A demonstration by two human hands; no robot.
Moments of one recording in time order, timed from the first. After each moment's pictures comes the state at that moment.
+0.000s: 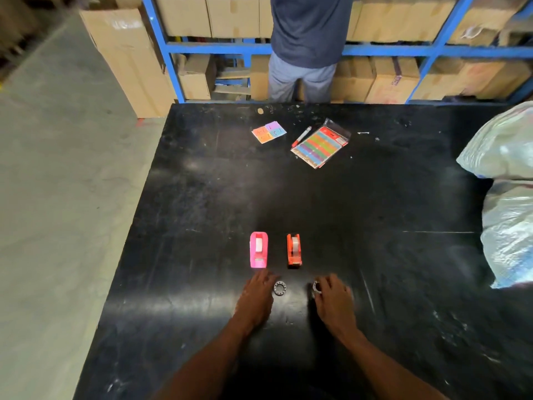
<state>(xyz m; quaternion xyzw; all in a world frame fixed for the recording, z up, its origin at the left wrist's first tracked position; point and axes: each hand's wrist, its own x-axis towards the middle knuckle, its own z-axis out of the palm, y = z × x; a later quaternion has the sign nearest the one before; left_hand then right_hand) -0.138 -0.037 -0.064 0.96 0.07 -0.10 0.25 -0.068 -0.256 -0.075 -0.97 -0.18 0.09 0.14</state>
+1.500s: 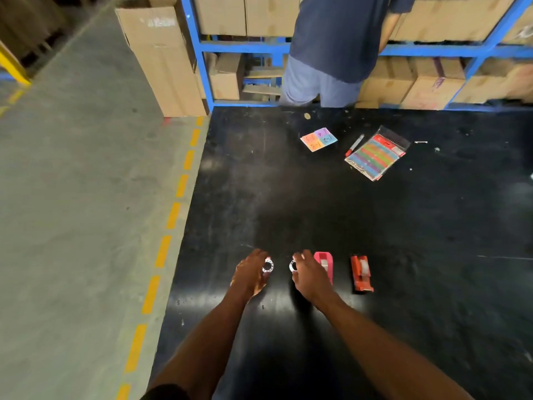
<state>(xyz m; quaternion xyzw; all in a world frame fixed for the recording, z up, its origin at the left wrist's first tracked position) -0.105 0.181 -0.057 0.95 0.15 -0.10 0.27 -0.034 0.007 -0.054 -0.94 -0.26 0.19 0.13</state>
